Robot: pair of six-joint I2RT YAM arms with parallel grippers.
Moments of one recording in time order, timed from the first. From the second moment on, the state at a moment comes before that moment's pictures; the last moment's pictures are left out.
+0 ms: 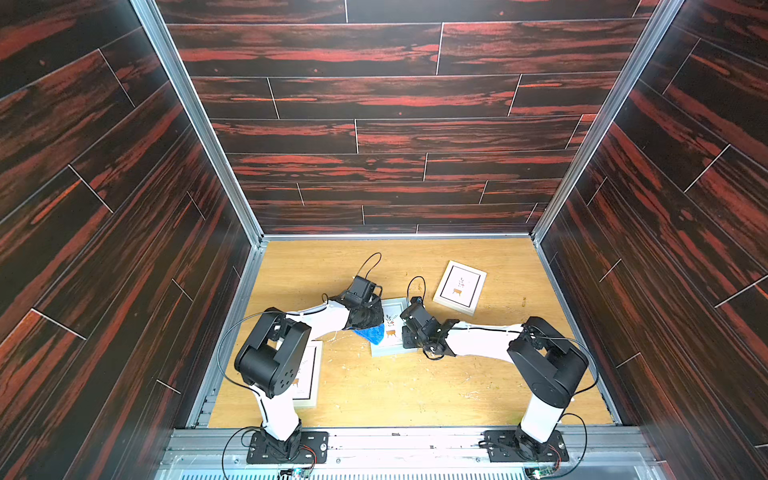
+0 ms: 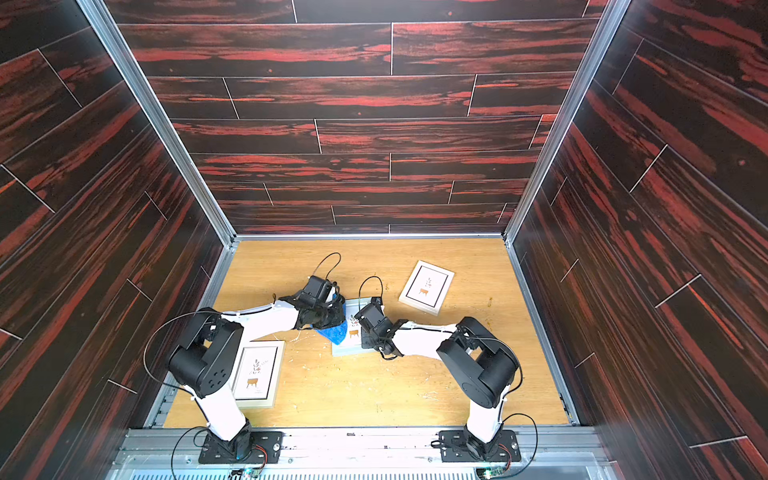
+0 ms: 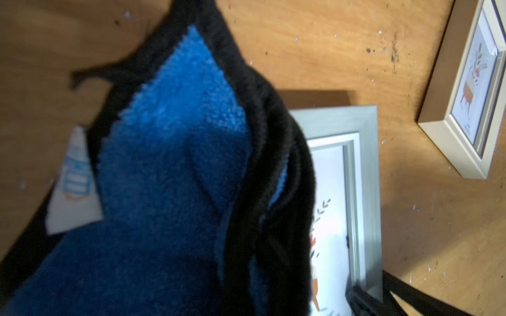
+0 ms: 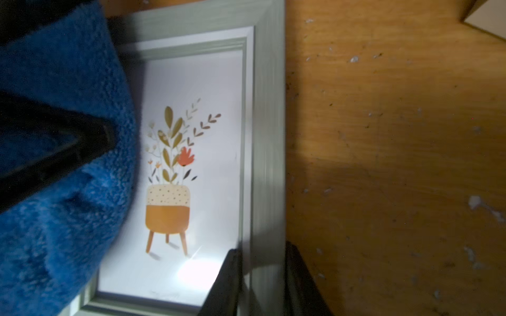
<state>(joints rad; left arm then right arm) -0.49 1.79 1.00 -0.23 0.20 -0.64 0.87 1.80 0.96 -0.17 0.21 0.67</state>
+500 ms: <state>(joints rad) -0.43 1.90 1.21 -0.37 0.18 -0.64 0.87 1.81 0.97 -0.17 0.21 0.70</state>
